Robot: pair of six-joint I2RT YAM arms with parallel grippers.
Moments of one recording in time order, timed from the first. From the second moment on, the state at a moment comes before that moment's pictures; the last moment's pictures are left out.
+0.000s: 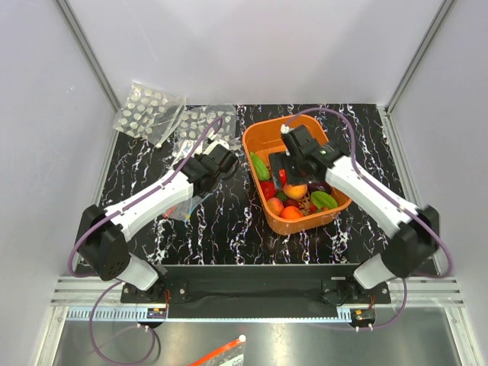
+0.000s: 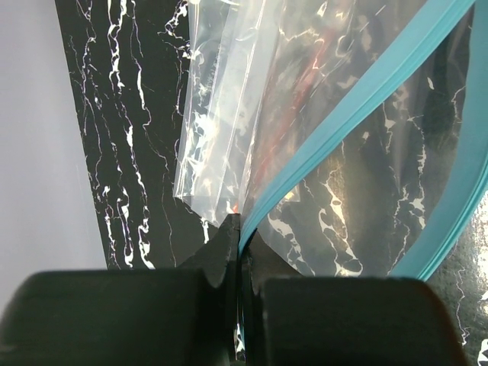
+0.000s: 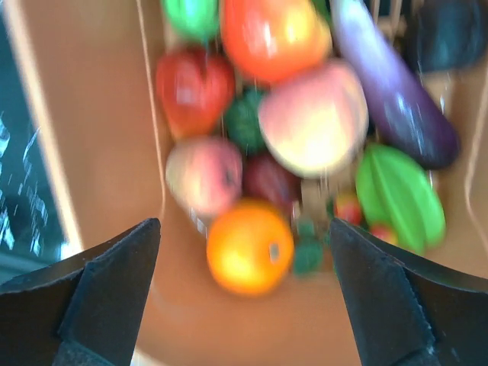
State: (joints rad) left arm -0.72 1.49 1.24 -0.86 -0.71 -0.22; right arm 0.62 1.46 1.38 -0.93 0.12 0.37
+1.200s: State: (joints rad) left arm -0.72 1.45 1.23 -0.86 -0.66 -0.21; right arm 0.51 1.82 1.48 -0.65 0.09 0.19
